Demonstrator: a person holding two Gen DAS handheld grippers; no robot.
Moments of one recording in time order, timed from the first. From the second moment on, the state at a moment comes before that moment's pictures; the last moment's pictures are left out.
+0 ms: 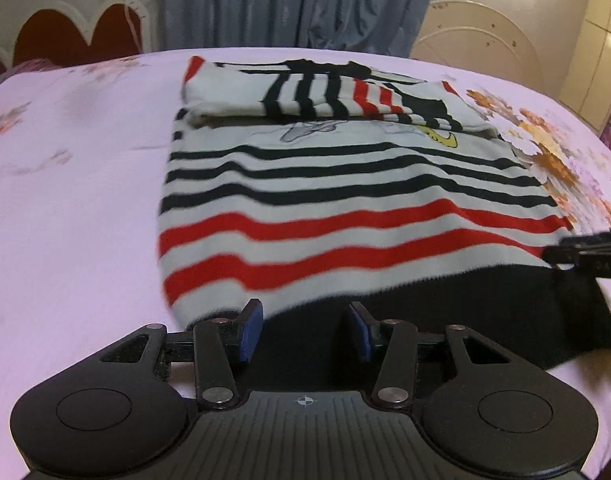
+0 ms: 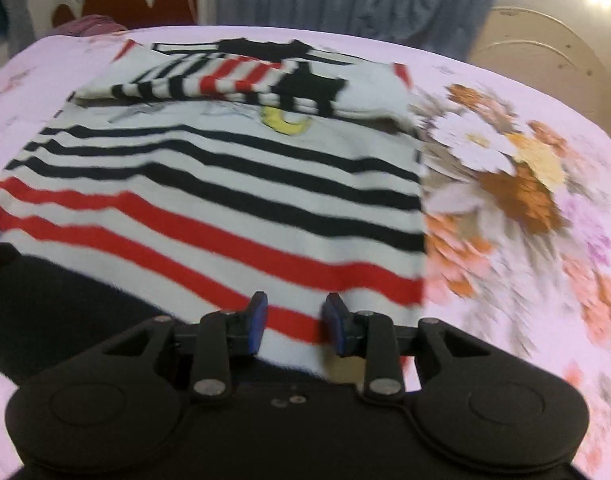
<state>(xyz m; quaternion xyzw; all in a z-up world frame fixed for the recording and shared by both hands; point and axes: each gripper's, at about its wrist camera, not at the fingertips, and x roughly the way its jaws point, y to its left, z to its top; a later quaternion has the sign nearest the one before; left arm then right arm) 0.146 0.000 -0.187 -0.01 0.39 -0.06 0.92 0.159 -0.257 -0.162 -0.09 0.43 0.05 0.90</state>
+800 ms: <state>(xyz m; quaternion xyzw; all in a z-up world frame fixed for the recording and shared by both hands) 0.113 0.042 -0.201 -0.14 0.41 -0.07 0.90 0.094 -0.286 -0.163 0.06 0.44 -0.01 0.89</state>
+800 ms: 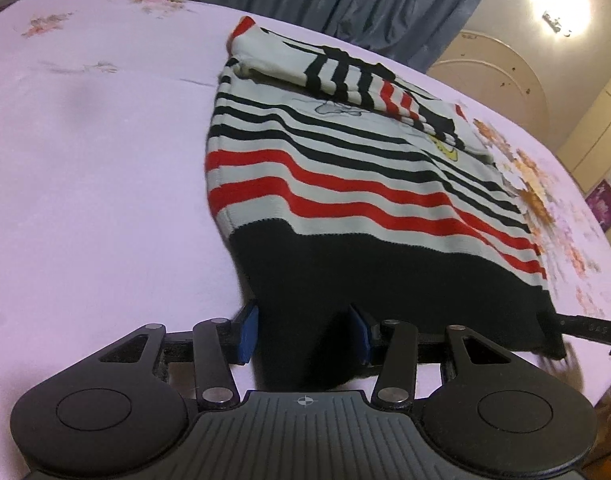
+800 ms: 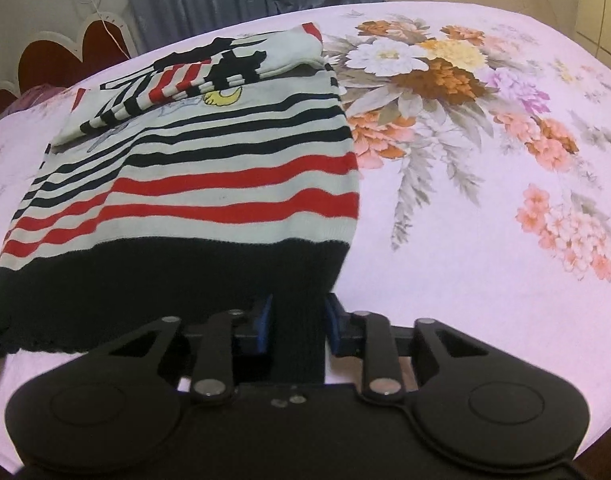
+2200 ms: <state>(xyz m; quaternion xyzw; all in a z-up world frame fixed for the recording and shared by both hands) 0.288 0.034 -0.107 -0.17 0.23 -0.08 0.96 0.267 -0.294 -0.057 0.14 0.31 0.08 0.94</state>
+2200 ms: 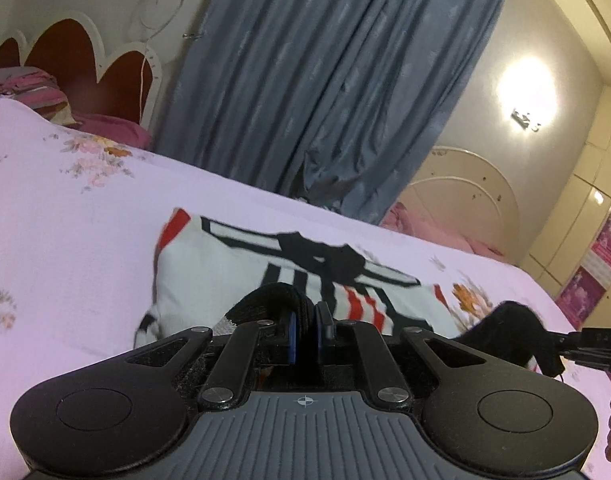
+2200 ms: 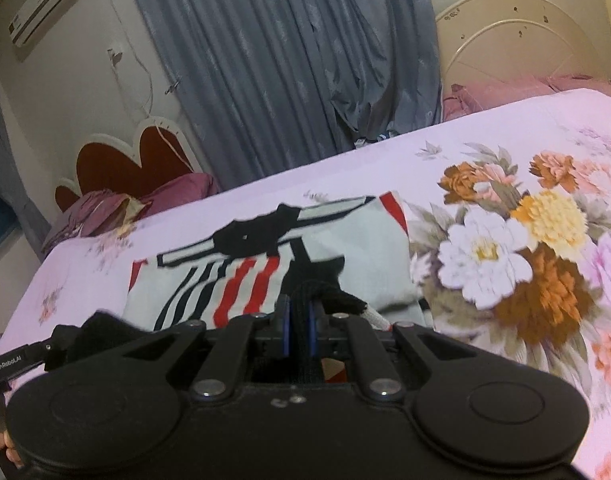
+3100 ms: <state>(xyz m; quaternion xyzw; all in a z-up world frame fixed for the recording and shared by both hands) 0.488 0.043 -0.152 -0.22 0.34 0.04 0.91 0.469 -0.322 -0.135 0.31 0.41 0.03 0.86</state>
